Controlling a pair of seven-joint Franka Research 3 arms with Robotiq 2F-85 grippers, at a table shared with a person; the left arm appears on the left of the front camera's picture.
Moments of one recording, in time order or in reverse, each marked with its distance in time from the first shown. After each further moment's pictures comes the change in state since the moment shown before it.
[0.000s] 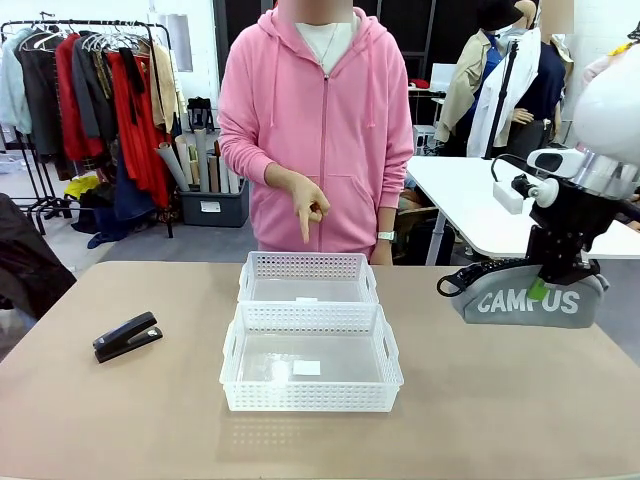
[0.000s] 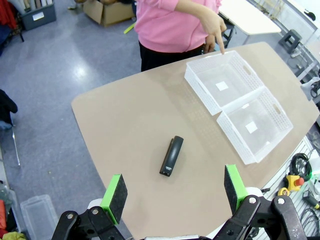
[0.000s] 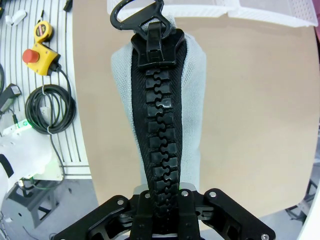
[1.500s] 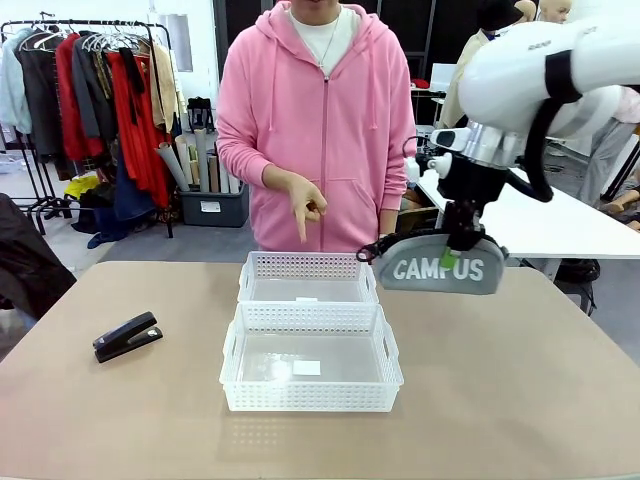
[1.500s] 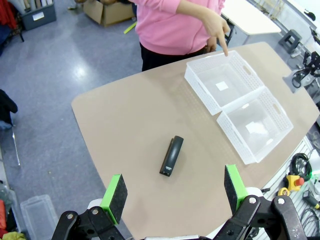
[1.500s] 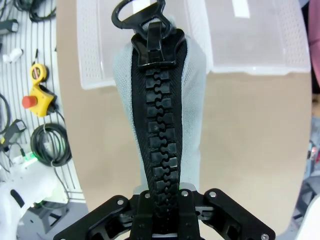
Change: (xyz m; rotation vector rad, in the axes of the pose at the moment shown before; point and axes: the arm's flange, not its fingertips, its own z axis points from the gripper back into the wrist) left arm 0.000 0.000 0.000 0.000 0.000 0.000; right arm 0.125 -0.072 -0.010 0.068 -0.002 -0.025
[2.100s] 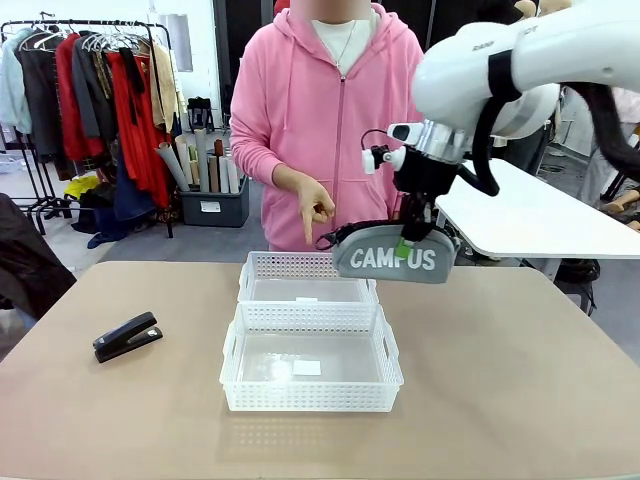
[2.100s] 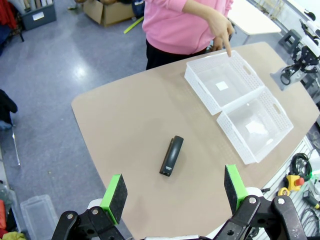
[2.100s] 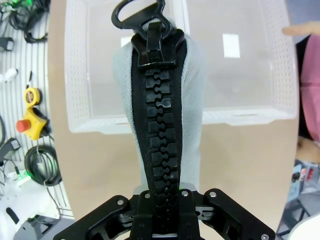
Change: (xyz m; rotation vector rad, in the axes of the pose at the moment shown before) left arm 0.000 0.000 0.000 0.000 0.000 0.000; right arm 0.065 -0.026 -0.012 -0.011 -0.040 0.039
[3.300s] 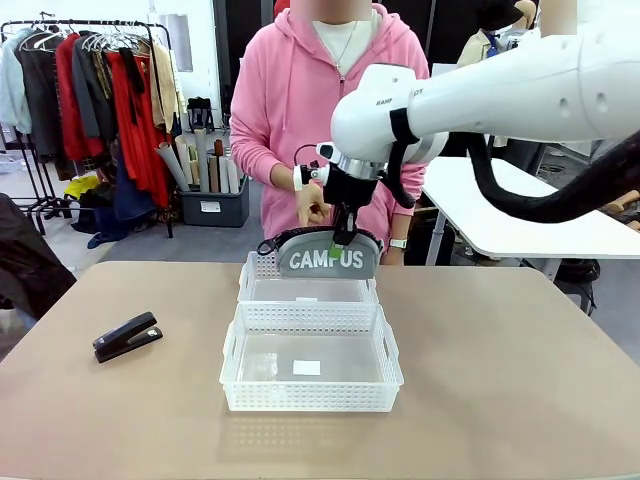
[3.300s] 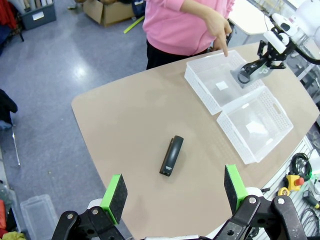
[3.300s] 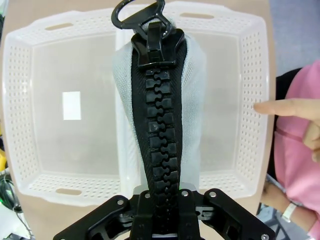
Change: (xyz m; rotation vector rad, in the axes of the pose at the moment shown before) left arm 0.000 0.000 -0.001 0.000 0.001 0.000; right arm 0.101 -0.073 -0.073 -0.071 0.008 0.069
